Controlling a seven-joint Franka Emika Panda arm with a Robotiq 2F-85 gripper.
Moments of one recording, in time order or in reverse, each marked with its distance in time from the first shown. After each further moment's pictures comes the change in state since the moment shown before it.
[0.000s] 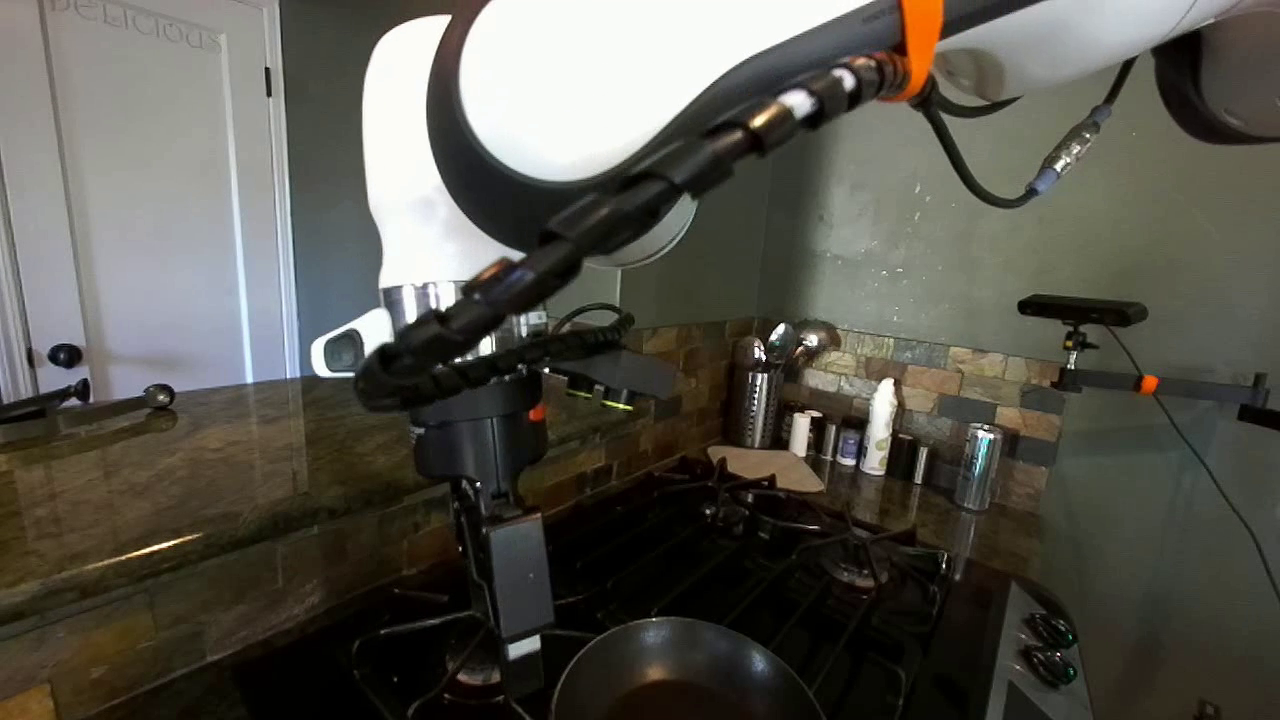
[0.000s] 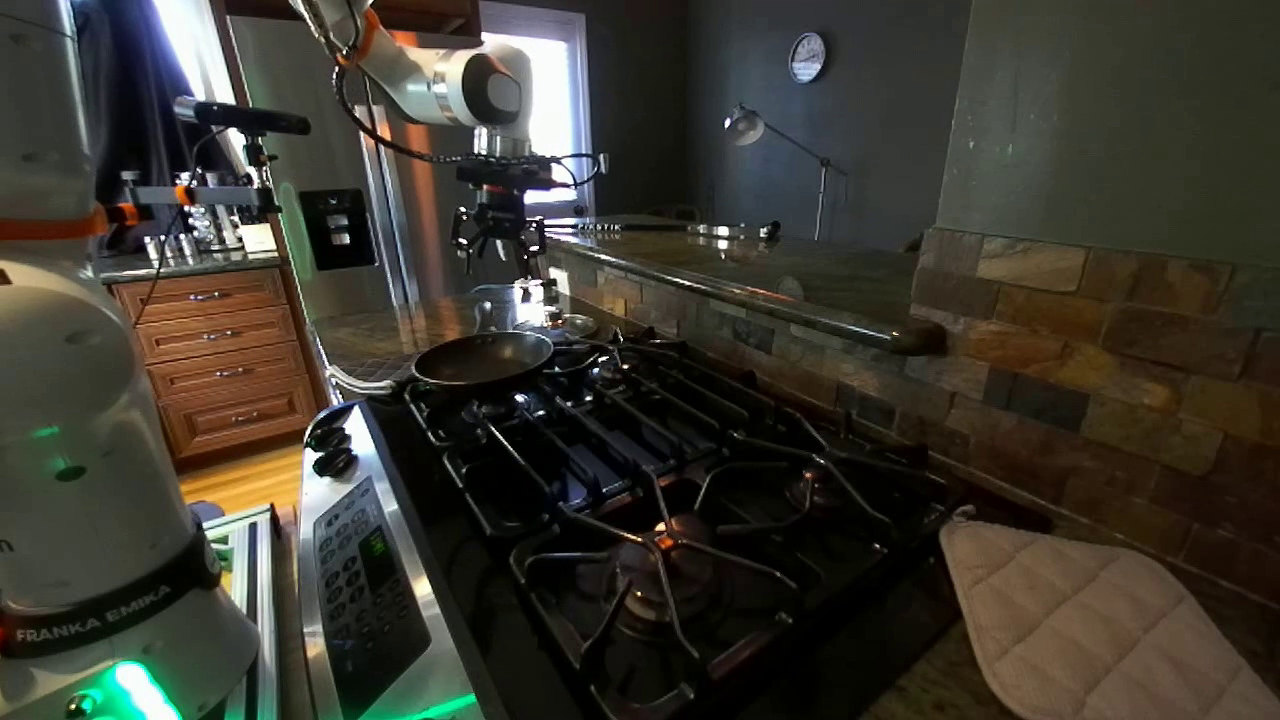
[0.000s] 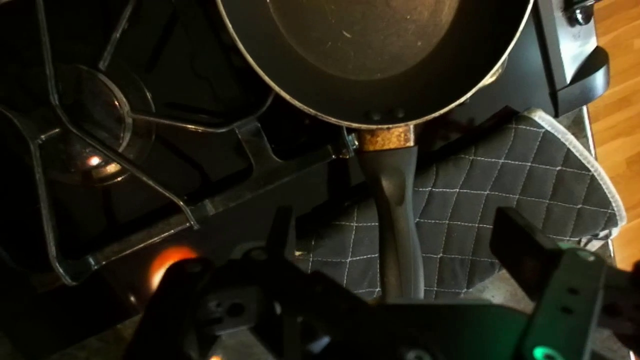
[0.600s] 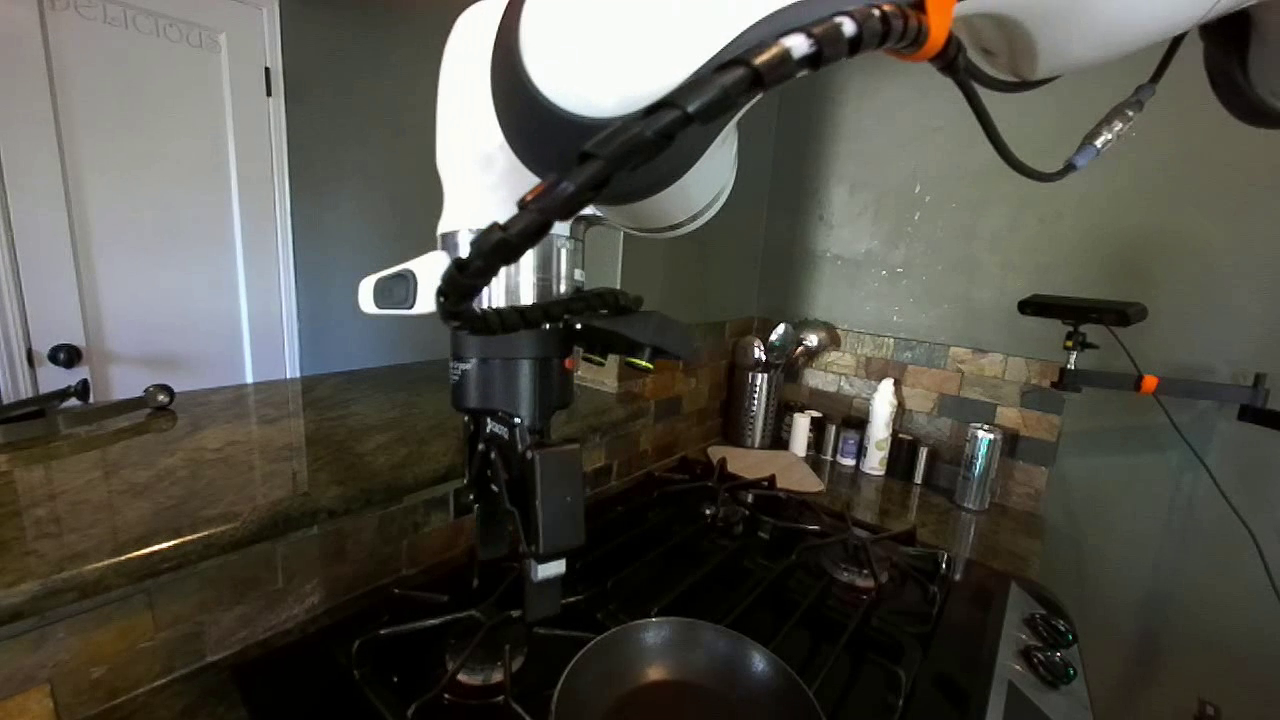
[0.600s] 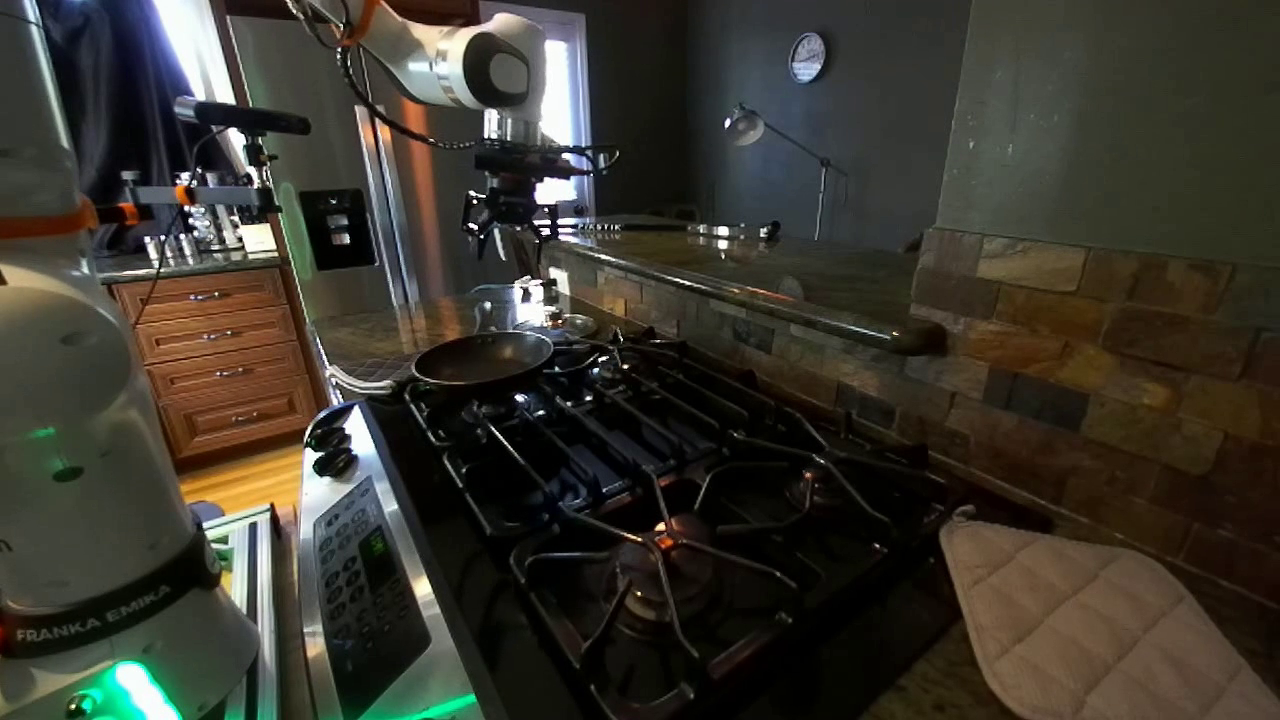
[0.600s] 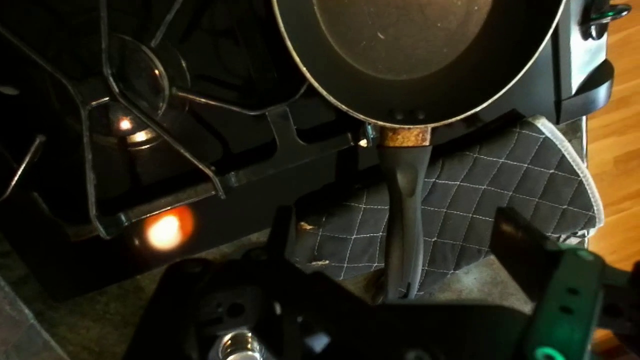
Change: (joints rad) arm -0.017 -0.074 -0.052 -0.037 0.078 0.036 -0.190
